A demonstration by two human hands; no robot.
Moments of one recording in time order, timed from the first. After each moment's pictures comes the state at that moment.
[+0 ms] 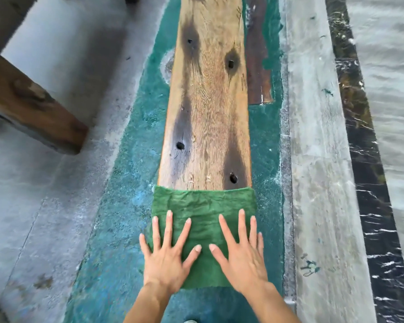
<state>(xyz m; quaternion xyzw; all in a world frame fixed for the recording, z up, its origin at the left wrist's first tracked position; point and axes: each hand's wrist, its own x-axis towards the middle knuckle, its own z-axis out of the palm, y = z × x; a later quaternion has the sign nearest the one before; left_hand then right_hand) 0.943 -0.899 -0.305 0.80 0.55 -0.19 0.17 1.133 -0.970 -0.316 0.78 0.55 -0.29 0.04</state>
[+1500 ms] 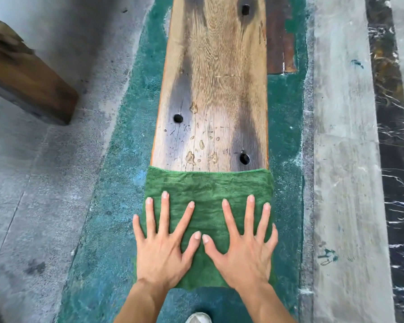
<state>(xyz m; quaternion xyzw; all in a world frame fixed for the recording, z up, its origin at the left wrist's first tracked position) 0.870 -0.885 -0.395 0.84 0.54 -0.04 0.09 1.050 -0.955 -0.393 0.83 0.54 -0.10 -0.02</state>
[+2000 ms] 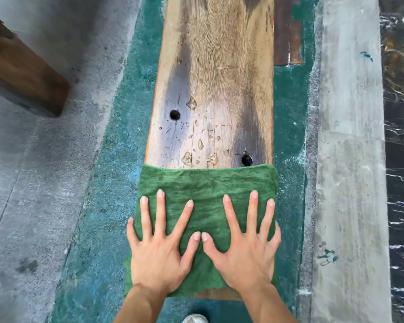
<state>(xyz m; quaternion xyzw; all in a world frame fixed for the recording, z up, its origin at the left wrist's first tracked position) 0.884 -0.875 -0.403 0.83 0.55 -0.03 0.10 1.065 -0.934 -0.400 0.83 0.54 -0.10 -0.02</state>
